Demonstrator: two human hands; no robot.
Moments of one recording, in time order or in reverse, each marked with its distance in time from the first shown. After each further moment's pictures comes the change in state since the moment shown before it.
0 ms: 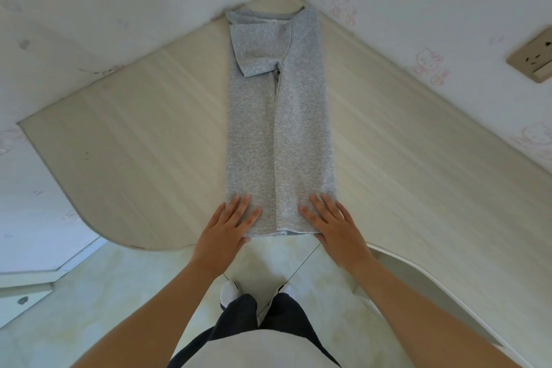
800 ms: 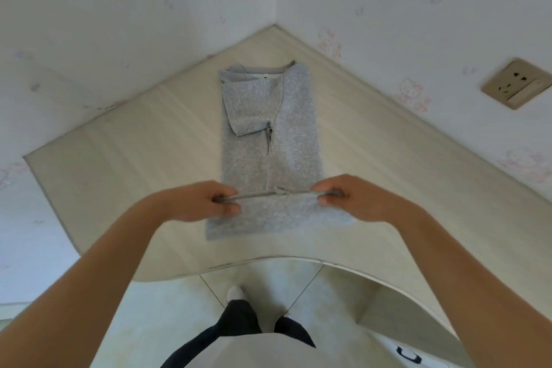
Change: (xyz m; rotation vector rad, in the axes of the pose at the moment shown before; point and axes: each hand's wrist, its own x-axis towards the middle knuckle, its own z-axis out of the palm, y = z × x) left_hand 0.084 -0.037 -0.187 -0.728 -0.518 -0.012; right_hand 0.063 0.051 -0.188 0.661 -0.364 -0.017
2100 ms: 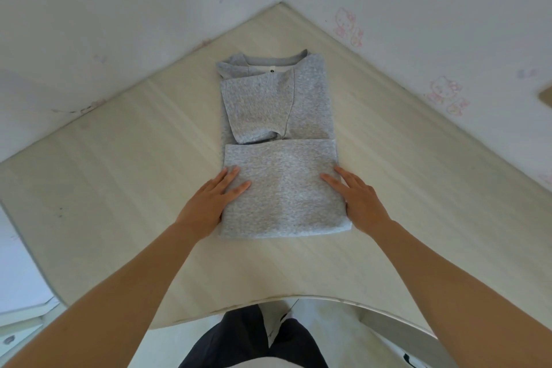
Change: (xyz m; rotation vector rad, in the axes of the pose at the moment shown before) left_hand 0.121 -0.146 0.019 0.544 0.430 0.066; right_hand 0.115 0.120 0.038 -0.423 0.257 0.223
